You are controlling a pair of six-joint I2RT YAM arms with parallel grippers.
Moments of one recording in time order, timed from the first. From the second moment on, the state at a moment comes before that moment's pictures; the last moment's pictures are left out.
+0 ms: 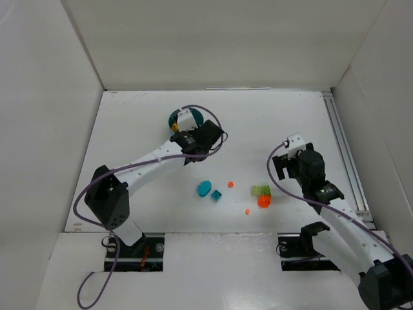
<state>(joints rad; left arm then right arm) -0.86 1.60 1.30 -0.79 -0.70 -1.15 0.30 0.79 0.47 -0.14 0.19 -0.24</state>
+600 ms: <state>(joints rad) -0.77 1.74 1.34 -0.23 -1.19 -0.73 0.30 0.90 0.47 -0.10 0.27 -0.25</state>
